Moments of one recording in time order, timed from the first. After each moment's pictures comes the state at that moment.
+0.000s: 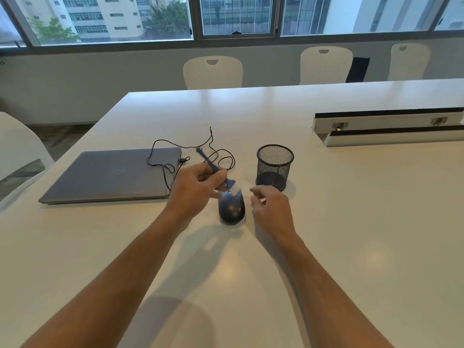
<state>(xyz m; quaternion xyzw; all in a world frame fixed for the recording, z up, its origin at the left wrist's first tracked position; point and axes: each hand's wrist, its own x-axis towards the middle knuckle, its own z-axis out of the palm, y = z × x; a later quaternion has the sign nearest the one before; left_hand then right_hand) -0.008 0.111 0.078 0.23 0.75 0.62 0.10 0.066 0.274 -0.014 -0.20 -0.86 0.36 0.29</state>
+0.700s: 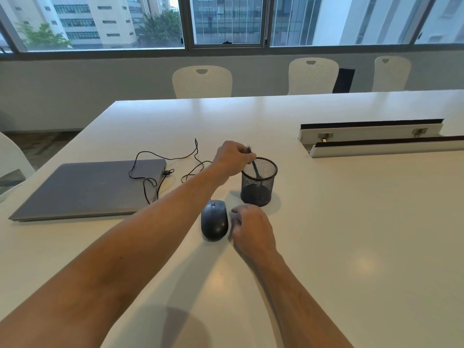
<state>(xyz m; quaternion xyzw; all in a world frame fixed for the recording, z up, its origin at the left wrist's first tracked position) -0.082 0.271 0.083 0.26 0.83 0.49 0.12 0.065 0.272 -0.023 -0.18 -0.90 0.27 0.28</state>
